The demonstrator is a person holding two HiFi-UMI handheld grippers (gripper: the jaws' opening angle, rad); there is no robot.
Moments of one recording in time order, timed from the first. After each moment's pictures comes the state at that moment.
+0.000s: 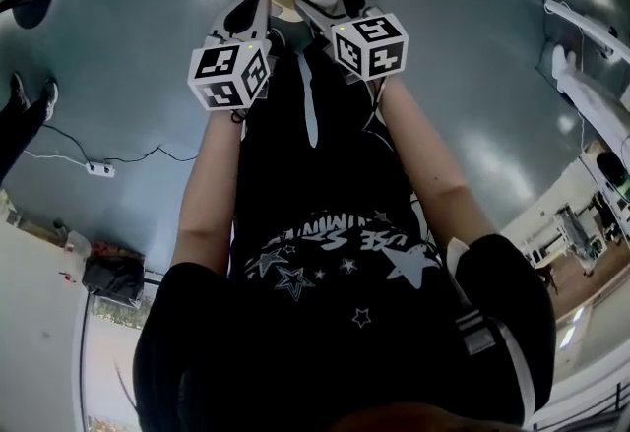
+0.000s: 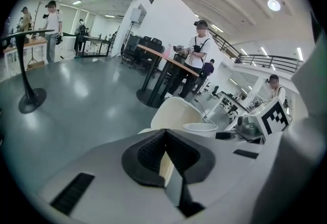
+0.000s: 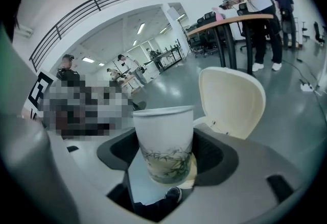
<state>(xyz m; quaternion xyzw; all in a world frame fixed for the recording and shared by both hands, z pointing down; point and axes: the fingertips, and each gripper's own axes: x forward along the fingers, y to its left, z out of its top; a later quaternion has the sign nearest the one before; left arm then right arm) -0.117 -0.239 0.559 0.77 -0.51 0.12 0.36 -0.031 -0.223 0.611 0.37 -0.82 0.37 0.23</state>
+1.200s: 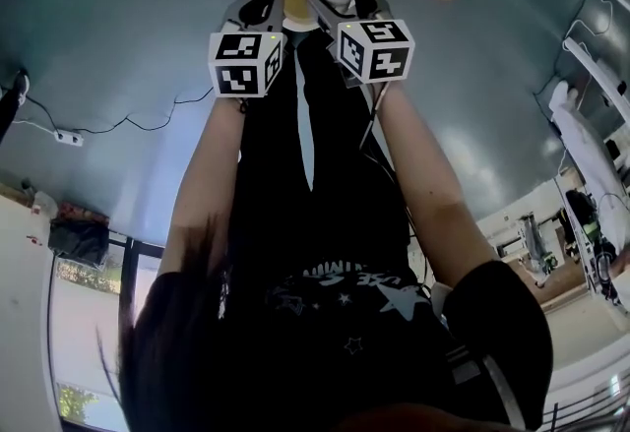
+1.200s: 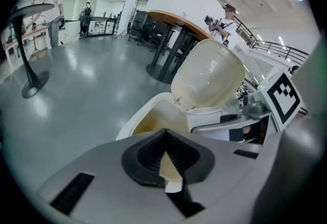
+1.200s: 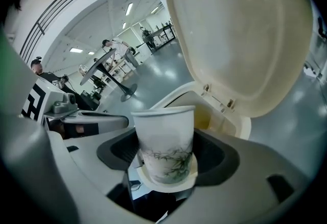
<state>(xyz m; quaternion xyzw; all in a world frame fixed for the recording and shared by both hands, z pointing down) -0.105 -0.244 0.746 0.72 -0.50 0.21 0.42 -0.021 -0.242 0.773 0.34 -0.78 0.43 0.31</state>
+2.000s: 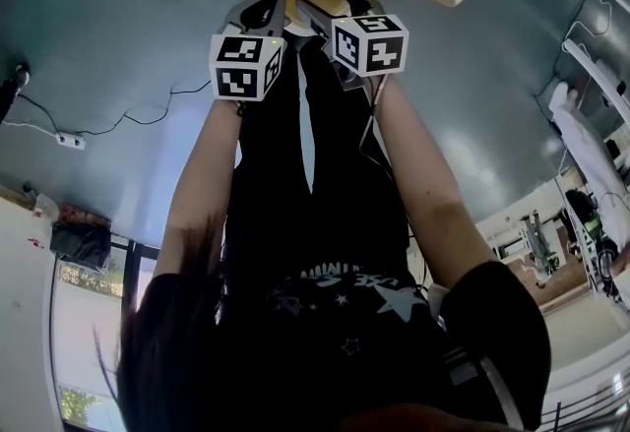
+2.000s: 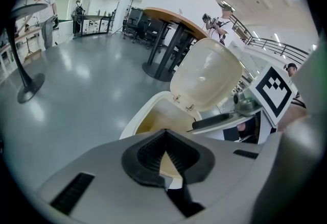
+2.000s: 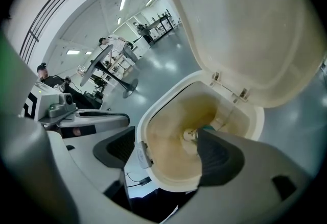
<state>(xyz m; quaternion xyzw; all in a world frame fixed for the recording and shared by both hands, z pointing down) -0.114 -0.244 0.746 0.73 -0.48 0.23 0.42 -0.044 -0.234 0.785 0.32 -0.75 0.47 0.33</state>
